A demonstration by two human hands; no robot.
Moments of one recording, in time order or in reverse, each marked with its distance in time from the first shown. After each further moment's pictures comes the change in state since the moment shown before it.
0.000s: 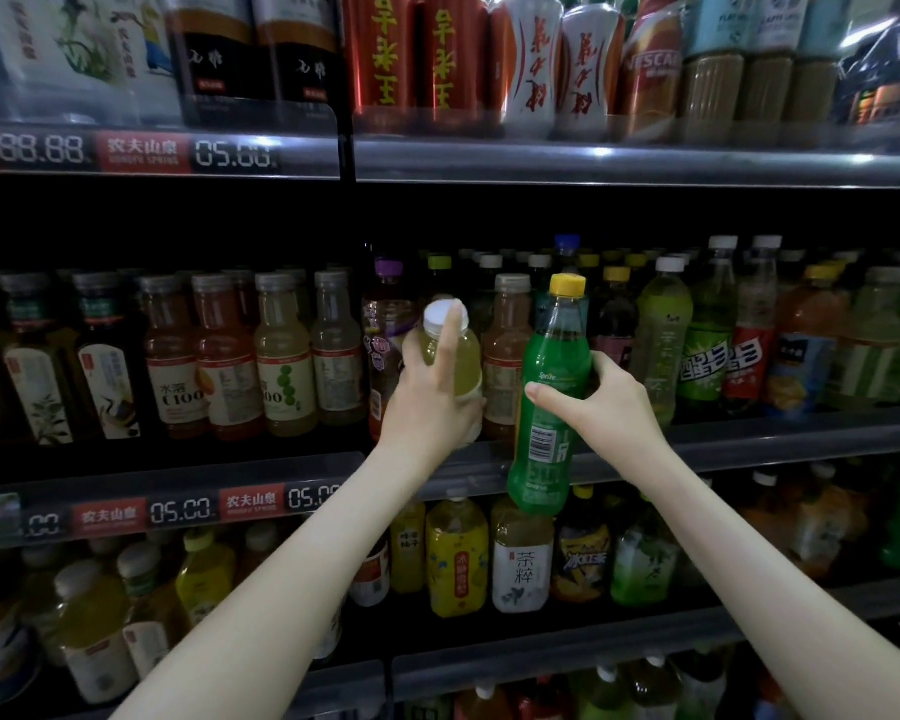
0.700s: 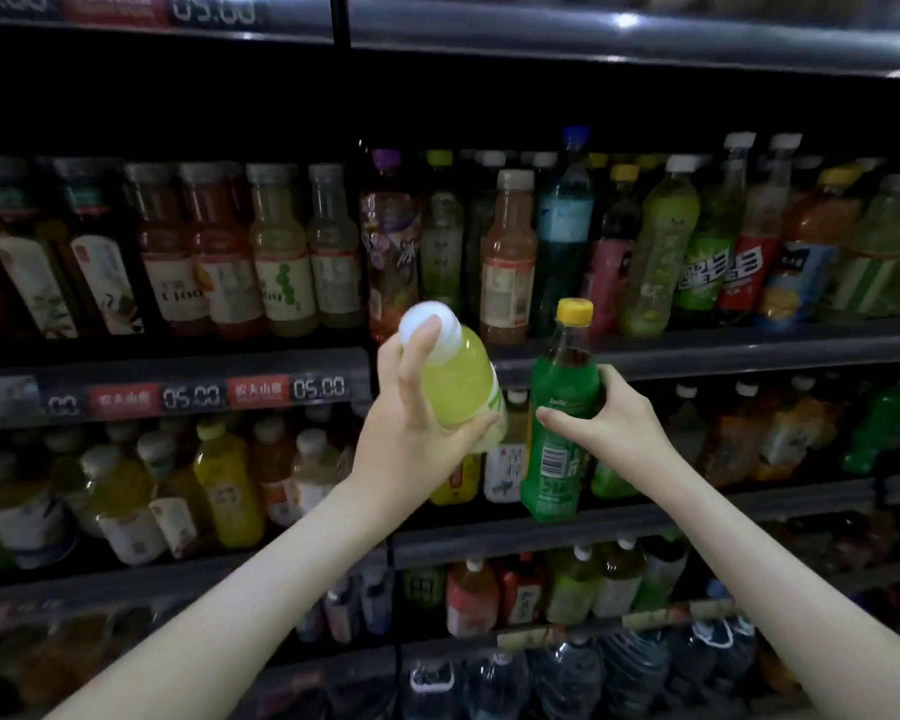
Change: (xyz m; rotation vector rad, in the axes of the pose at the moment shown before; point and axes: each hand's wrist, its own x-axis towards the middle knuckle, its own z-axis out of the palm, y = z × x) left_hand -0.126 0.034 -0.037 -0.241 0.115 0.116; right_hand -0.081 0.056 0.003 -0.062 -0.169 0.166
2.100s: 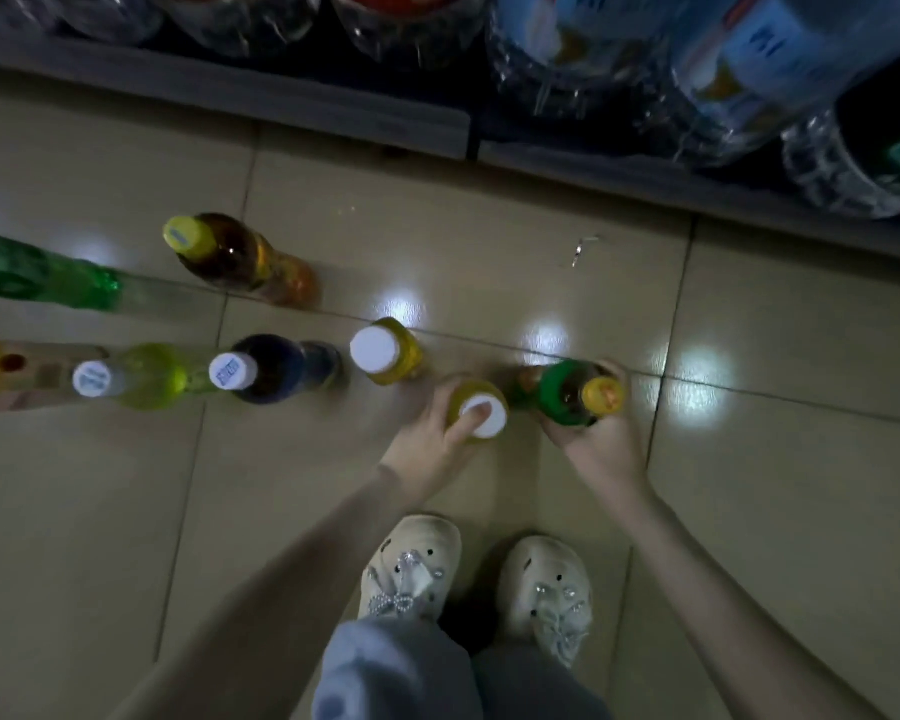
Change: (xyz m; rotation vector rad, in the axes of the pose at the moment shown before) left_hand -0.987 -0.177 0.282 0.103 -0.903 -0.796; right_hand -0.396 0.798 0.462 -0.045 -0.485 0.561
